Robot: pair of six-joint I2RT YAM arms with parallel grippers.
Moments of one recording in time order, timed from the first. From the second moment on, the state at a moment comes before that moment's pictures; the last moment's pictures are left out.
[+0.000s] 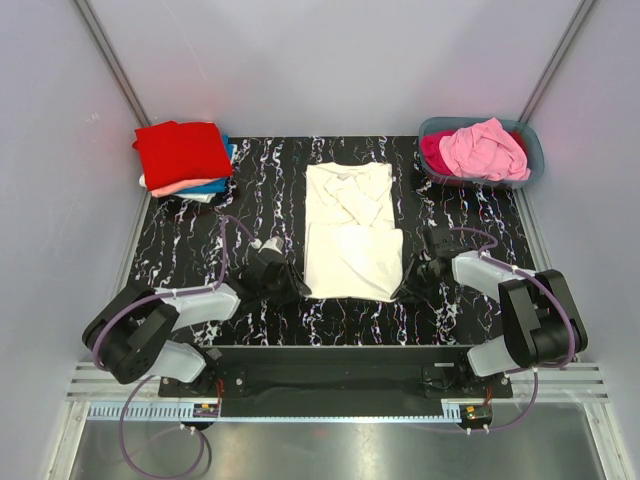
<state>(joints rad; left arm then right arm) -0.69 1.38 0.45 0.14 0.05 -0.94 0.26 1.46 0.64 -0.42 -0.35 0.76</state>
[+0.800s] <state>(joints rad) -0.88 1.04 0.41 -0.15 0.01 -1.05 0.26 1.04 0.51 -0.58 -0.35 0.80</state>
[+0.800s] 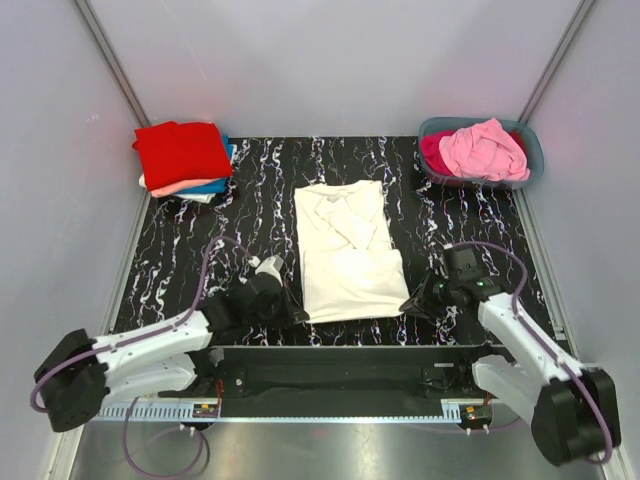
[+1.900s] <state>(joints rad) -0.81 1.04 0.96 -0.75 -0.13 -0.93 0.26 1.16 1.03 -0.92 -0.38 0.76</state>
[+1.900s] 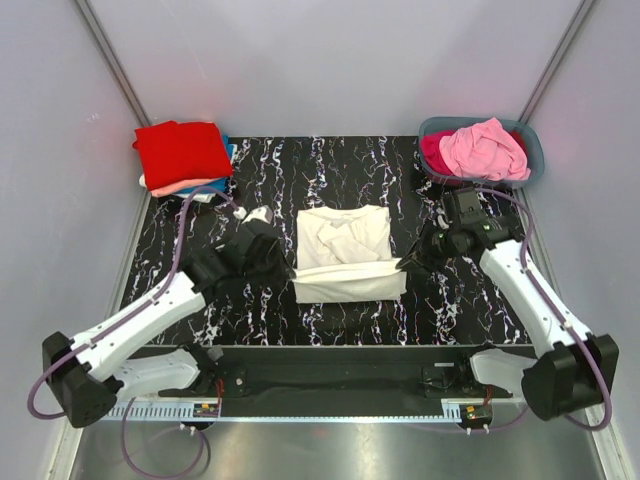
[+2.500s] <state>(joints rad) -0.54 1.44 1.27 -0.74 0.04 -0.66 0.23 1.56 1.39 -0.88 -0.32 0.67</state>
